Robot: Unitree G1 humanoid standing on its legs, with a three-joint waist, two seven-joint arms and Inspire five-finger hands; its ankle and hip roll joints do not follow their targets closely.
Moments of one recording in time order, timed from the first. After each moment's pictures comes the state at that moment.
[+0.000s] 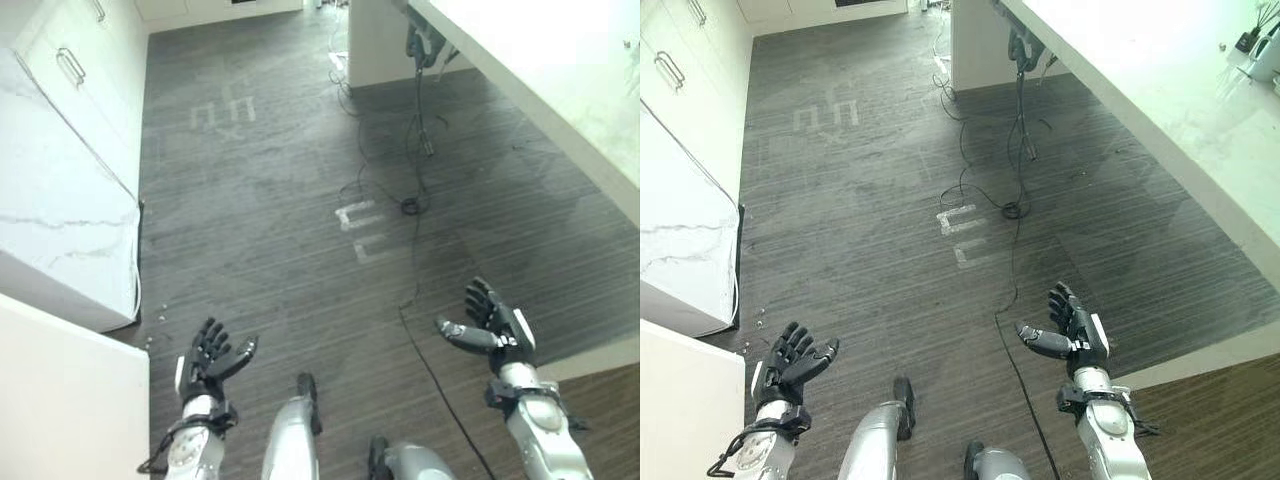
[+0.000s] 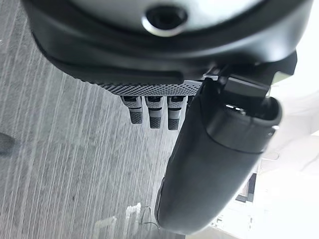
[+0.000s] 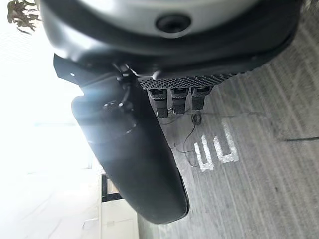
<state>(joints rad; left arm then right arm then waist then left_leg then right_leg) 0.23 0.25 0.05 0.33 -0.59 -0.23 0.15 0.15 -0.37 -0.04 0.10 0.41 -0.13 0.00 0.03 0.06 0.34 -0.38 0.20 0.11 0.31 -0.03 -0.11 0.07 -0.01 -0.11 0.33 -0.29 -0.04</state>
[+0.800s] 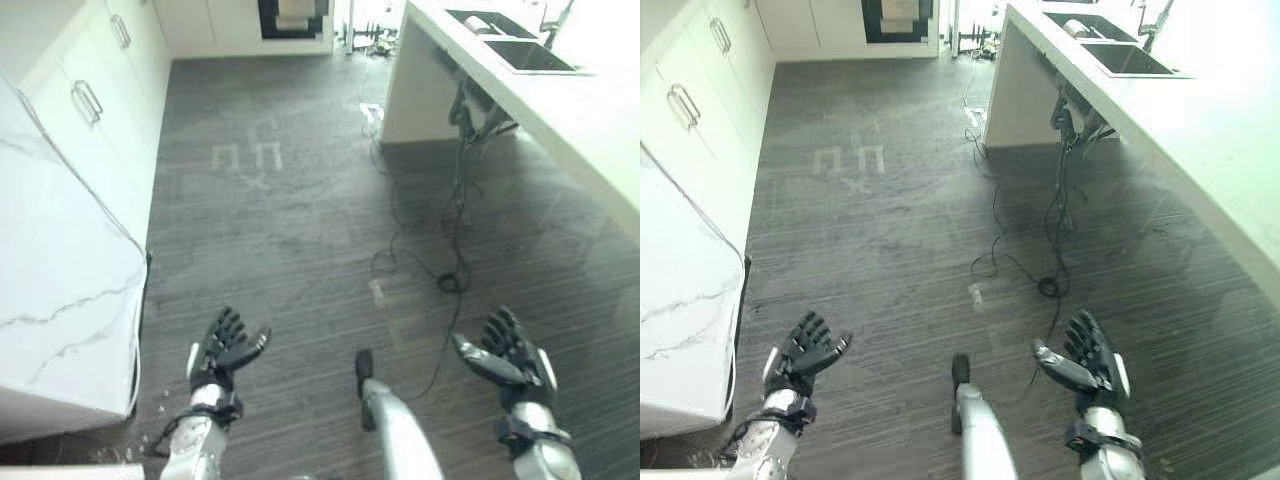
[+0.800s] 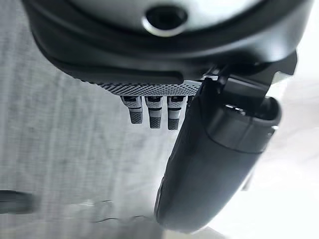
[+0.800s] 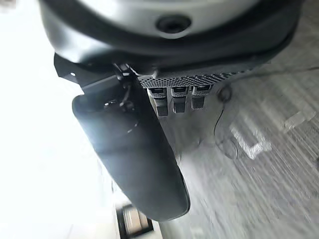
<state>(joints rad) 0.22 0.25 -0.03 0.28 -0.57 -0.11 0.07 0.34 -0.28 -0.11 0.02 0.56 -0.14 -0.10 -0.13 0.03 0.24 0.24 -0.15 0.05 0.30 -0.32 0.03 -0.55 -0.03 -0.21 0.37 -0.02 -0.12</state>
